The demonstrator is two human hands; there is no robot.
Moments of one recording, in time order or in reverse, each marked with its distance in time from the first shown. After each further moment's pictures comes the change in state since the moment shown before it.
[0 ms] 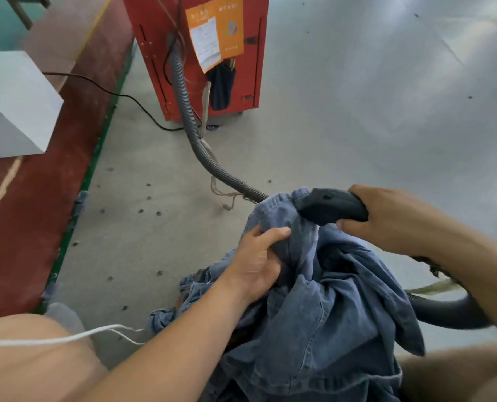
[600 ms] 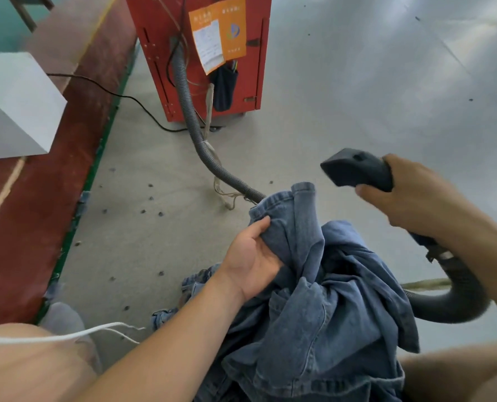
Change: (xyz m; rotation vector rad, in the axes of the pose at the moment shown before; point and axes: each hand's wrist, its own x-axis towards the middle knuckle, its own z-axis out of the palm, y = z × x) left_hand -0.004 0.018 -0.008 -0.193 -0.148 -0.185; right_hand 0.007 0.009 -0.019 0.136 0.259 0.088
